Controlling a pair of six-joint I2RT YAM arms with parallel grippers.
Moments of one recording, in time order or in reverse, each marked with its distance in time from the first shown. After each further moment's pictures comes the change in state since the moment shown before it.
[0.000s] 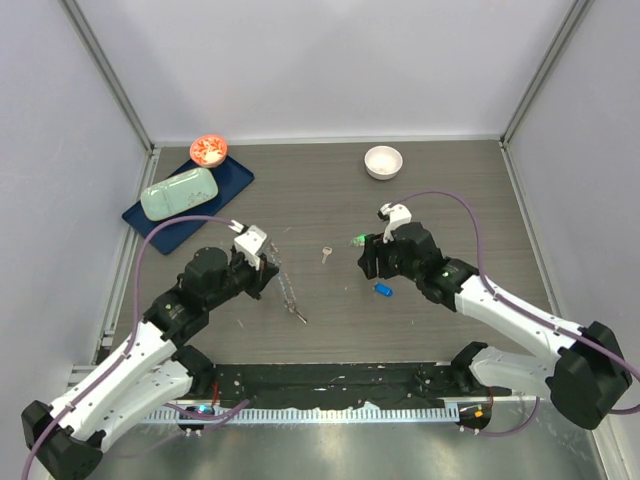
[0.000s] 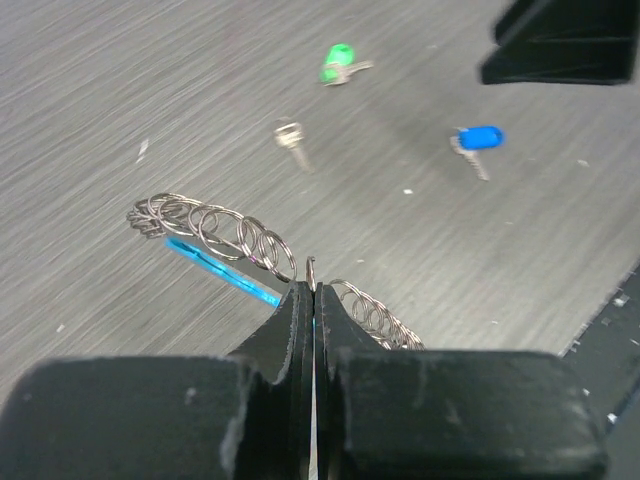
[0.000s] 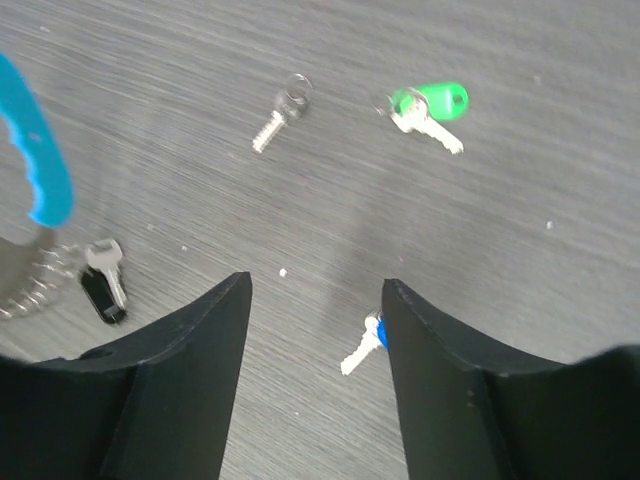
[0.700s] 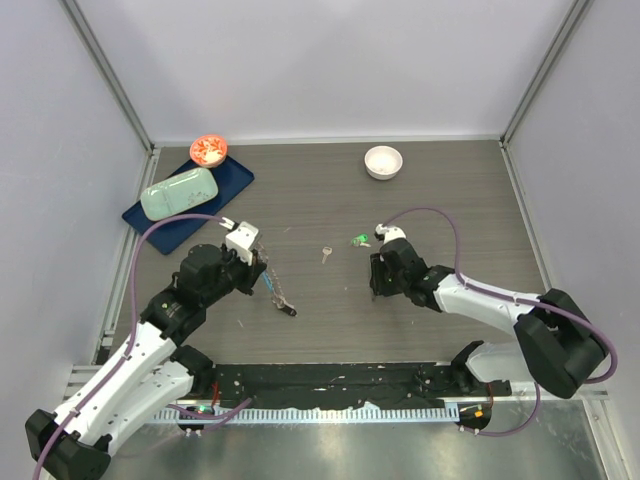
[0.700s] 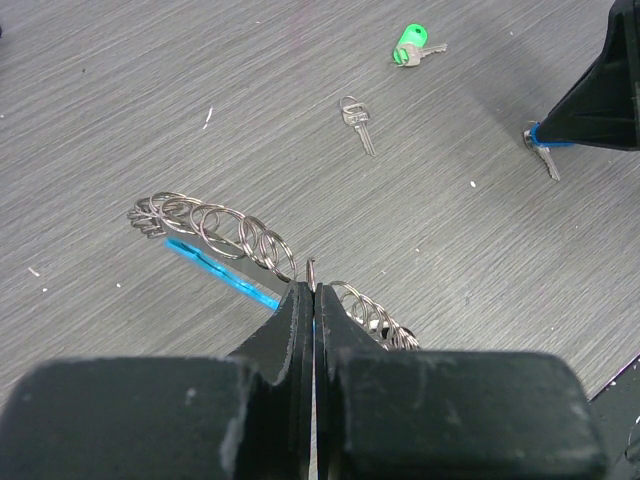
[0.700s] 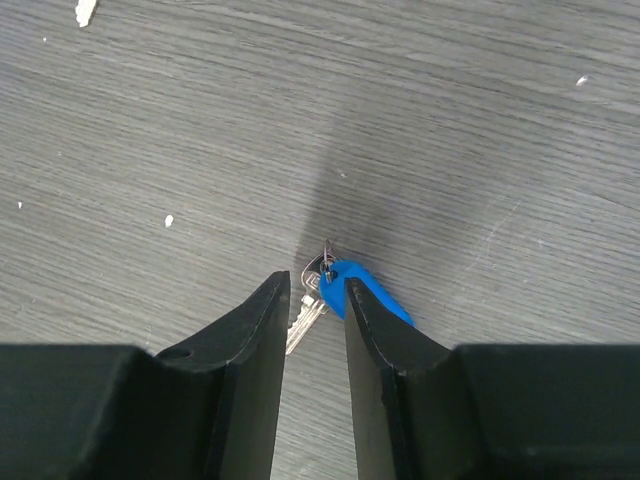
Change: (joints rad) left arm 0.101 -0.003 0.000 -0.061 -0.064 0.025; right arm -0.008 0.204 -0.137 0.053 0.060 0.089
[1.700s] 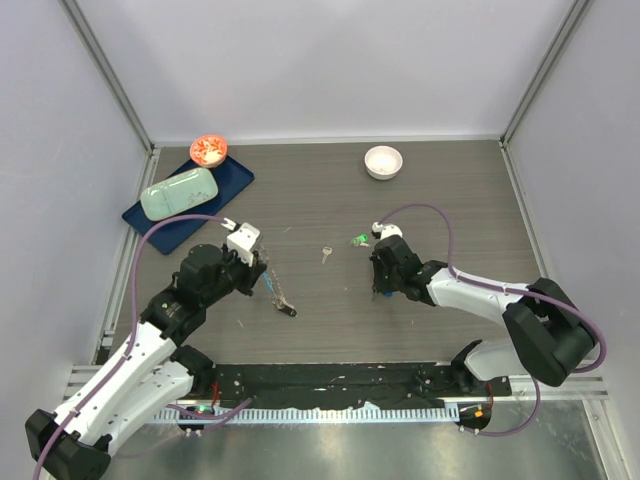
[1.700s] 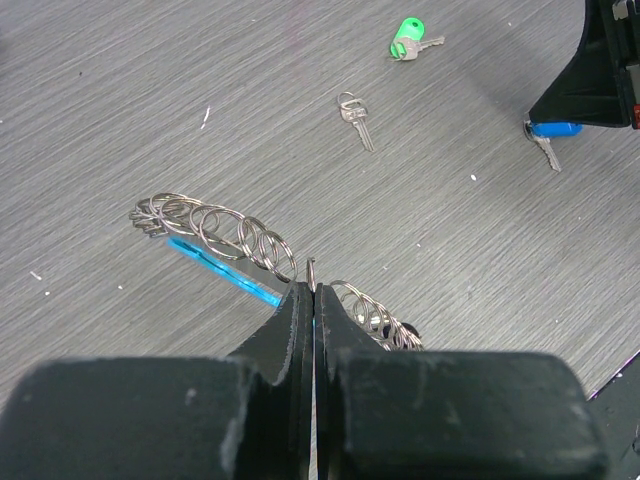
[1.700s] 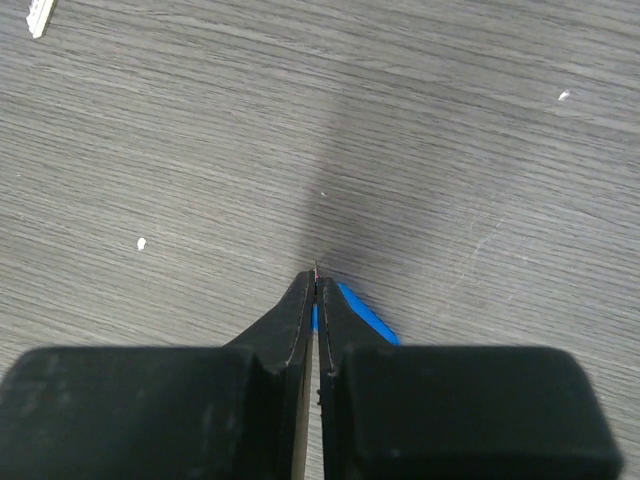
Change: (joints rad) left arm 0.000 0.000 0.000 -0.007 0.010 0.025; right arm 0.000 0.080 0.047 -0.014 0.049 -0.013
